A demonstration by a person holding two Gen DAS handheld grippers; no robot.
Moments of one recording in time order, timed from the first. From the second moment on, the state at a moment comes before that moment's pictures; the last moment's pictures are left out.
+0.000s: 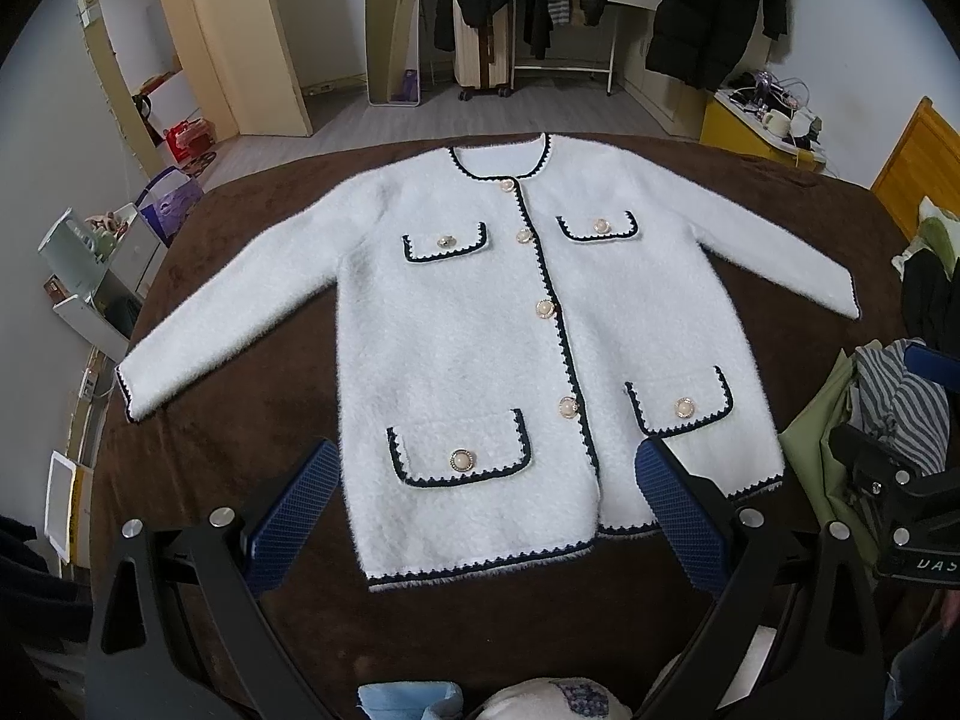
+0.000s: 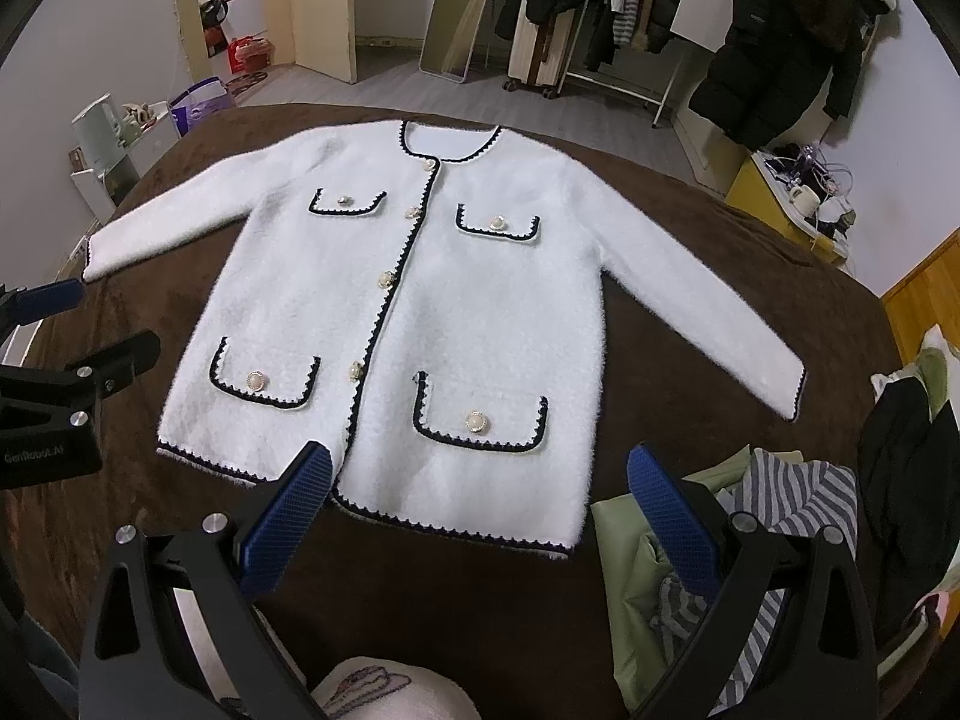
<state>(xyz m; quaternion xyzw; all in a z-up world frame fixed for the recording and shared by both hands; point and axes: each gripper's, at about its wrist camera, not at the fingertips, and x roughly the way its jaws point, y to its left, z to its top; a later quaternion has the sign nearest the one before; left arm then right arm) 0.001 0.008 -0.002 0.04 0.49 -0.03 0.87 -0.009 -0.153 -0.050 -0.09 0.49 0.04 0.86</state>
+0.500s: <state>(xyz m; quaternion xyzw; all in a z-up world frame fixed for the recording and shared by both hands) 0.012 0.002 -0.006 0.04 0.49 -0.04 0.87 -0.004 -0.159 -0.054 -0.09 0.49 0.02 0.87</state>
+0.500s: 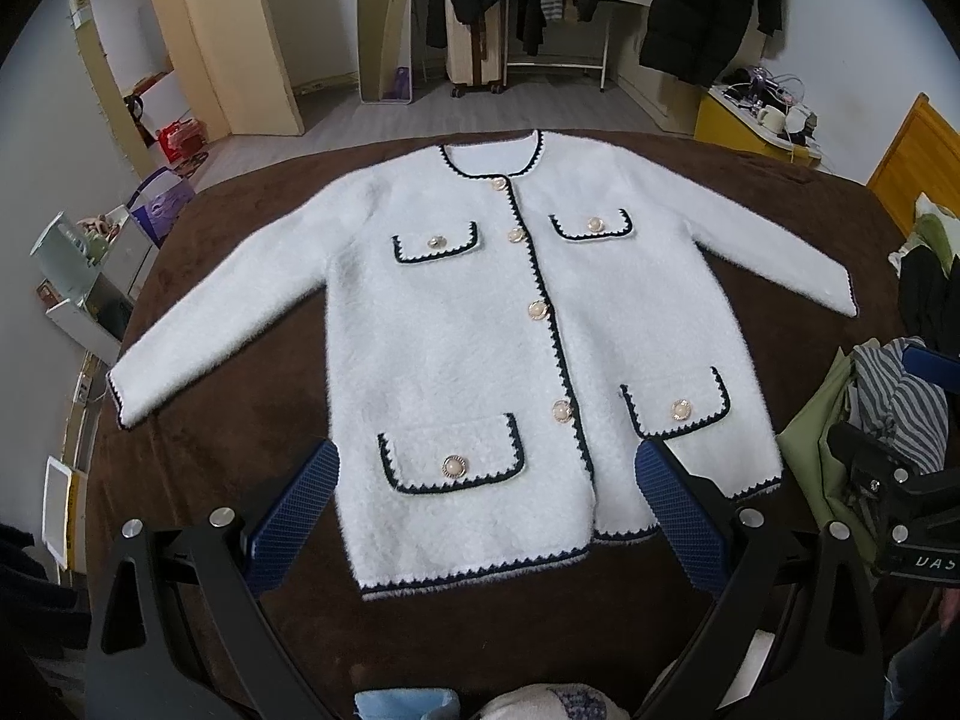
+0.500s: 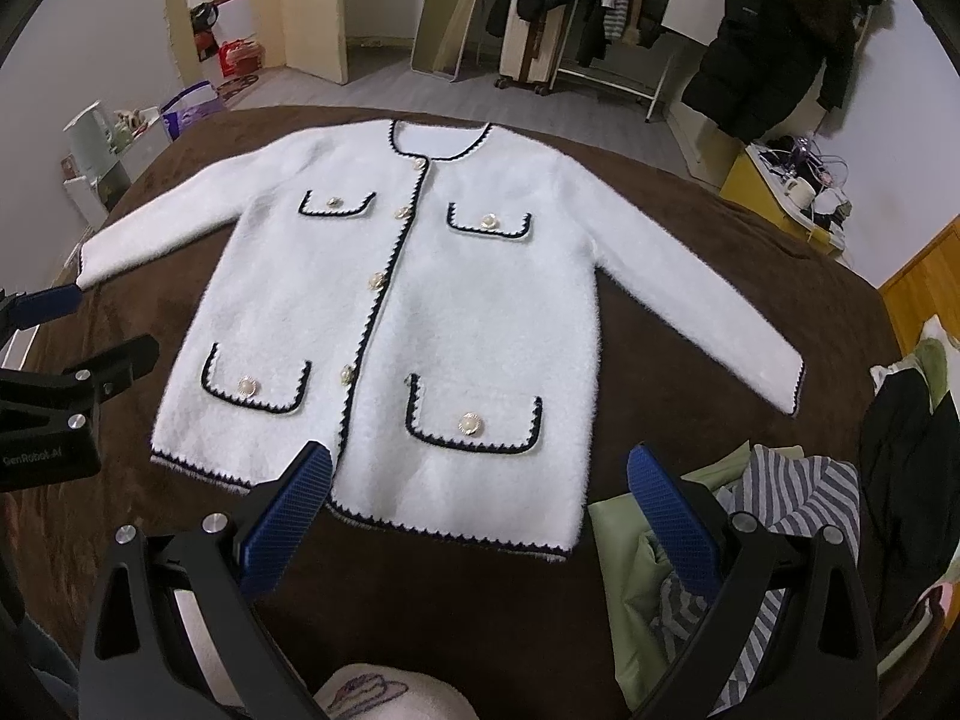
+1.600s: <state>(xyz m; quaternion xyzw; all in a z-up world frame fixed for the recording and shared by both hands) 0.292 -0.238 -0.139 0.10 0.49 -0.21 0.84 0.149 -0.454 -0.175 0.18 0.48 -0.19 0.84</state>
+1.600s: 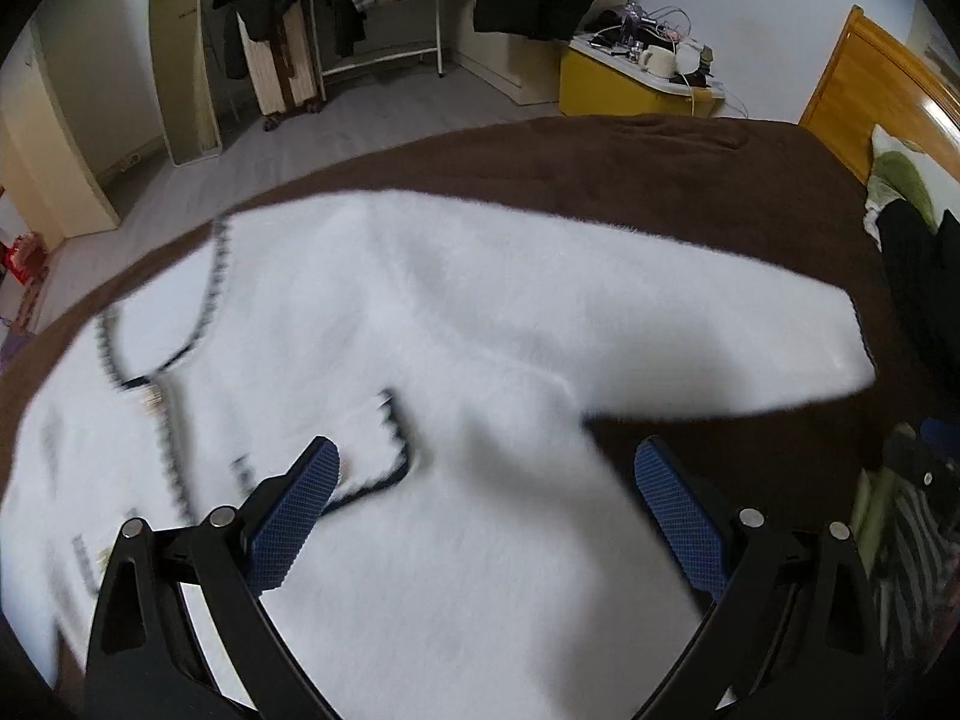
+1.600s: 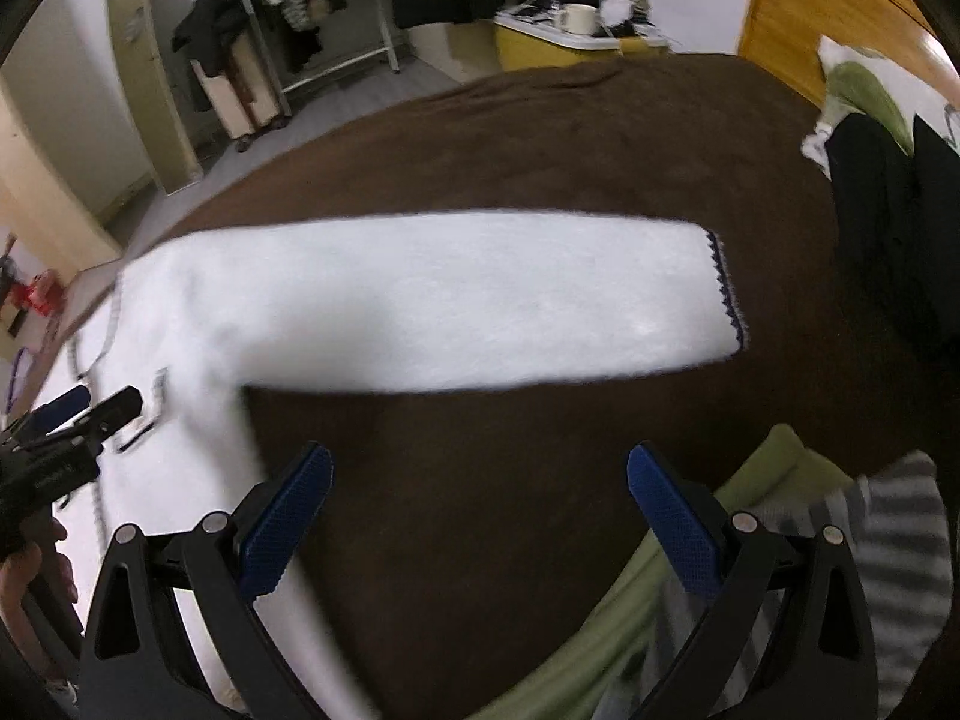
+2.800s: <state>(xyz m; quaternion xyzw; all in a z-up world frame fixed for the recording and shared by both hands) 0.323 -0.258 -0.222 0.12 0.55 -0.22 0.80 0.153 -0.599 -0.254 0.44 0.32 -0.26 0.80</state>
